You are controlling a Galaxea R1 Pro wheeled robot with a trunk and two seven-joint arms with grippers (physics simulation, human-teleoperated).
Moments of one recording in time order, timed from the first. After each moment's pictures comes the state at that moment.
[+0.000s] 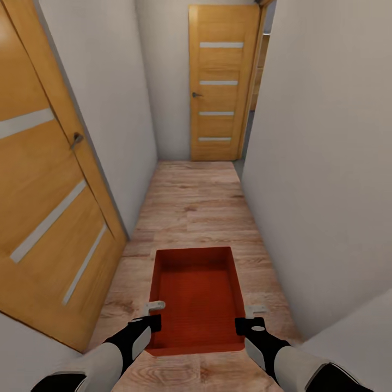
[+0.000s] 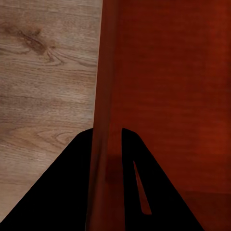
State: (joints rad) left arm -0.73 -0.13 0.04 -0.14 0.08 0.10 0.17; right arm -0.73 0.09 0.59 -0.06 -0.52 -0.06 -0.23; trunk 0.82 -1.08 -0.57
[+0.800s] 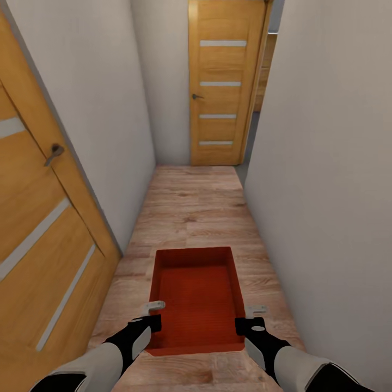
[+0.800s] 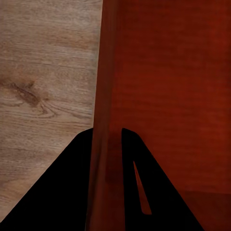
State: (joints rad) left arm -0.73 -0.13 0.04 -0.14 0.08 0.10 0.17; right arm -0.73 0.09 0.59 -0.06 -0.52 -0.06 -0.23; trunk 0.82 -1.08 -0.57
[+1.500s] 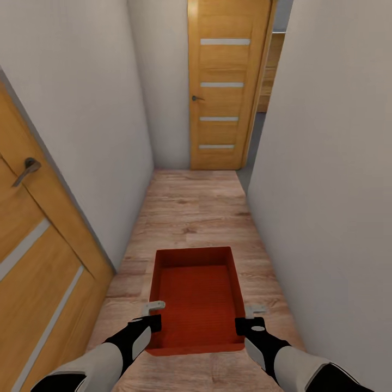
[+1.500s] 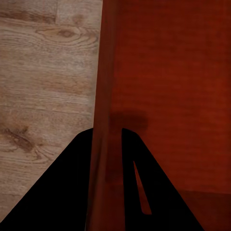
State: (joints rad) left arm -0.73 -0.13 0.04 -0.14 0.08 0.10 0.17; right arm -0.73 0.09 0.59 -0.06 -0.52 -0.06 -0.23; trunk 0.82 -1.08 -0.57
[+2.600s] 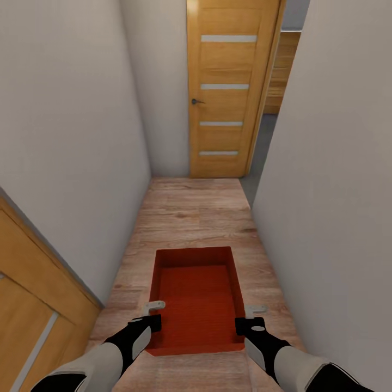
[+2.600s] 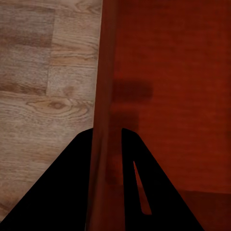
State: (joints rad) left arm -0.73 -0.13 0.04 -0.14 0.08 0.10 0.17; right arm -0.73 0.09 0.59 -0.06 -0.52 -0.06 -0.23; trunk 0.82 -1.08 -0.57
